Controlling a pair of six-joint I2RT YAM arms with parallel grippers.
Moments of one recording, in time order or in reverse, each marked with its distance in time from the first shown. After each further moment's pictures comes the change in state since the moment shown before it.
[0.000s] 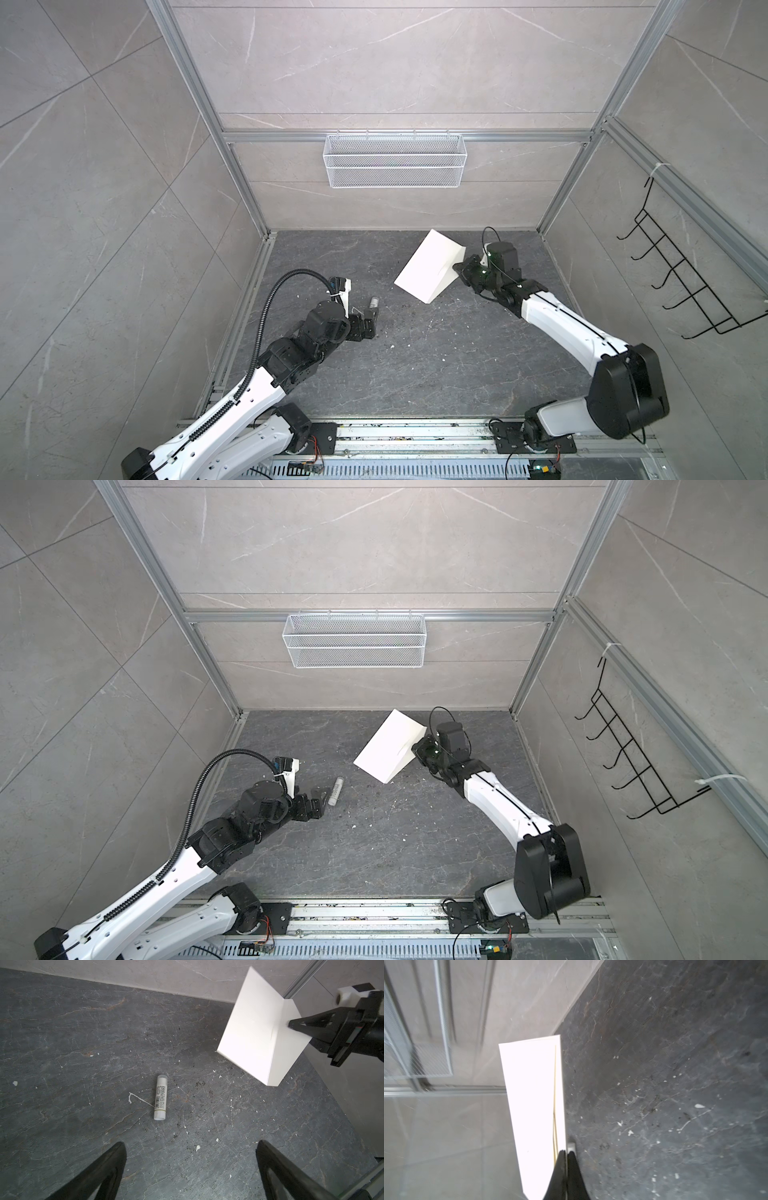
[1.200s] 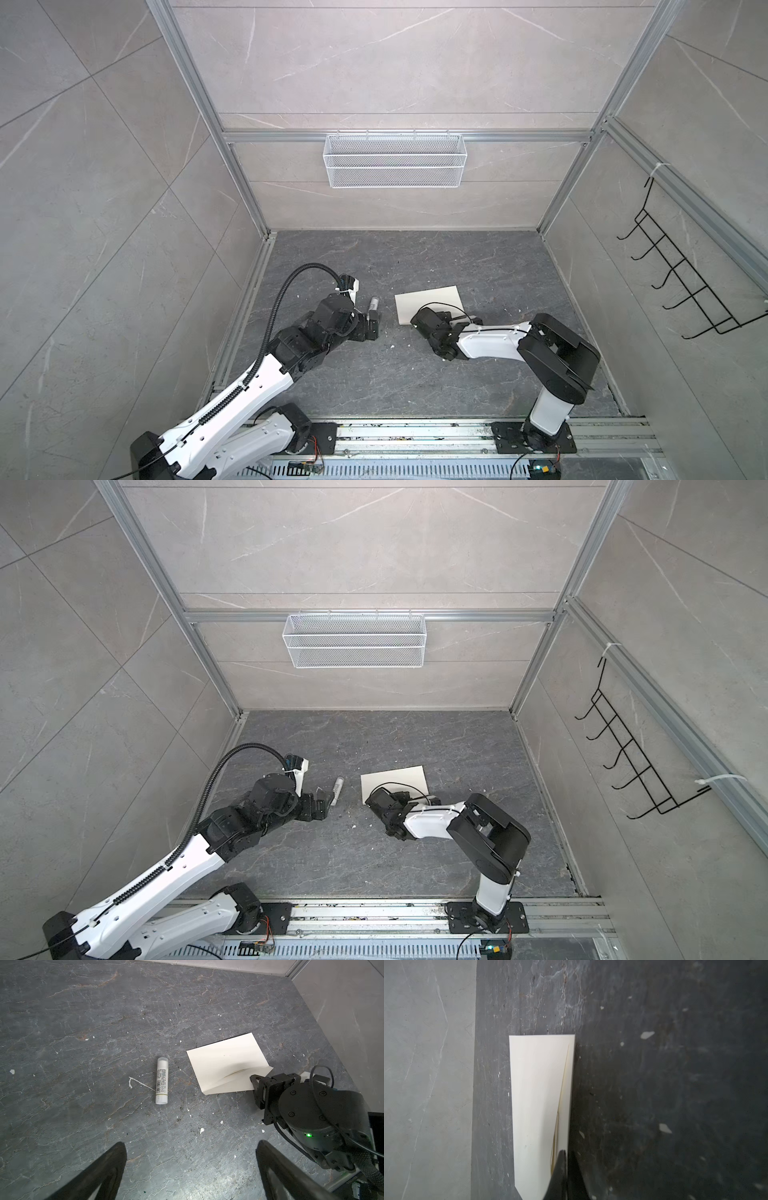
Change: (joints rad) left arm 0.000 0.100 0.085 -0.121 0.043 0.018; right arm 0.536 0.370 -0.130 -0.066 0.884 0.921
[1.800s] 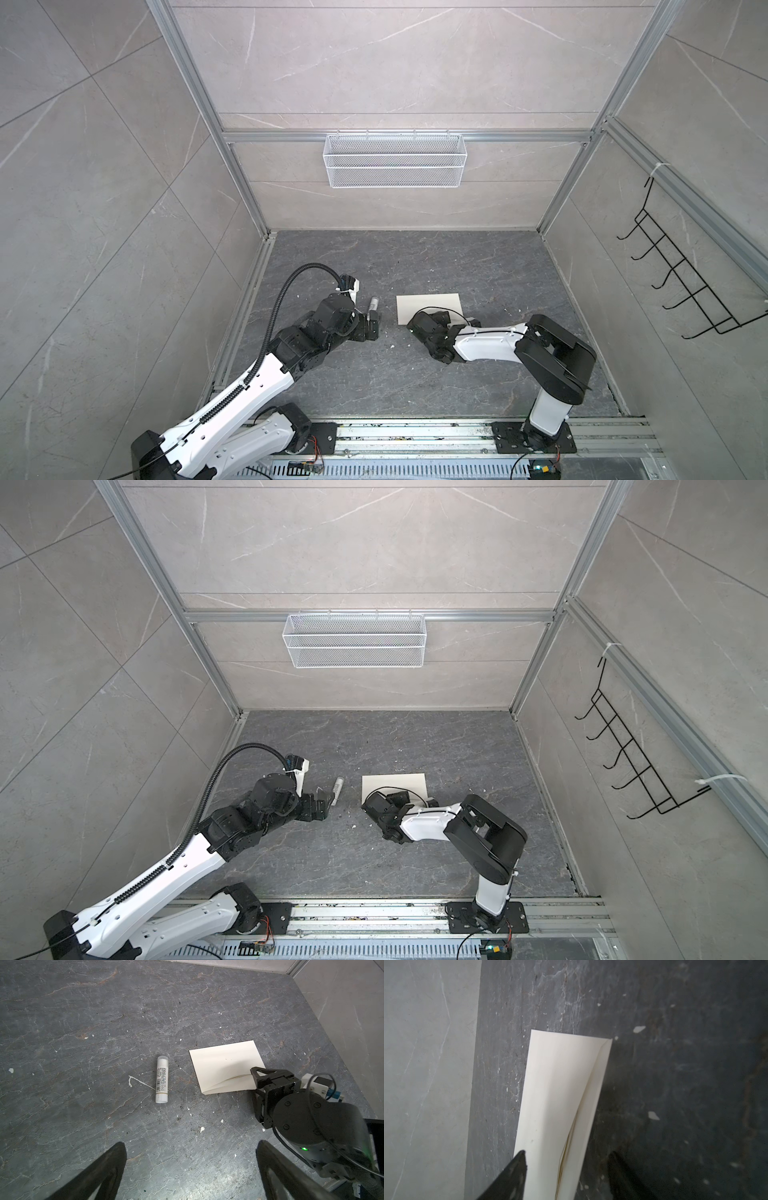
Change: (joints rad) left arm 0.000 0.008 0.000 -0.002 0.003 0.000; right arm 0.032 -0.013 0.000 -0.042 0.036 0.011
